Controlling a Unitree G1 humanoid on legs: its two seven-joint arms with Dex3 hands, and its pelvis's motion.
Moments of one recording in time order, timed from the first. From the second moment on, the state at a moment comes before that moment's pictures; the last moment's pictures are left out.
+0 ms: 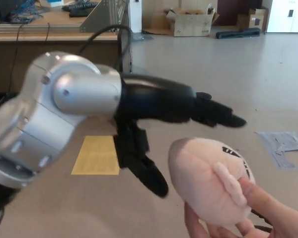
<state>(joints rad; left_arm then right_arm) -1.24 0.70 -0.43 -0.25 0.14 0.27 -1.06 -0.60 -0.36 -0.05 1.06 -0.03 -0.34 0.32</state>
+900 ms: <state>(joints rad) -0.94 0.91 0.21 -0.13 -0.10 0.28 -1.15 -0.57 -0.36 -0.03 1.03 -0.05 -0.26 0.25</state>
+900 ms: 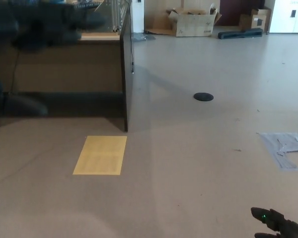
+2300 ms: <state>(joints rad) -0.09 0.53 0.37 0.62 0.00 -0.30 -0.53 -0.34 -0.34 -0.12 0.93 -0.02 -0.29 0.25</state>
